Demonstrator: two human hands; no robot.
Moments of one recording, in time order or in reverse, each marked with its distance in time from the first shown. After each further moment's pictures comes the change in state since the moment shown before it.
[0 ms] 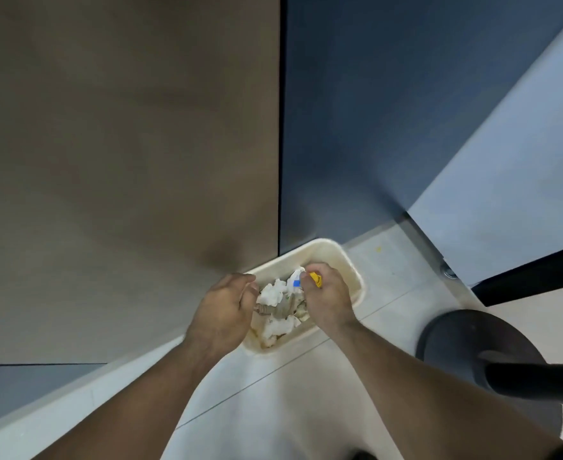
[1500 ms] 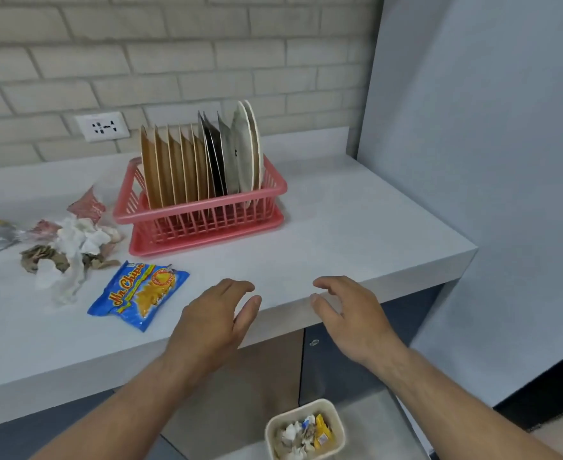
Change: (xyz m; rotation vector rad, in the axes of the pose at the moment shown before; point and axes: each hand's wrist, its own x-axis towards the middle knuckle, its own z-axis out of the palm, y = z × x) left_hand -0.201 0.332 -0.485 0.213 0.490 0.281; right_hand -0.251 -0.537 -0.323 -0.329 -0.164 -0.655
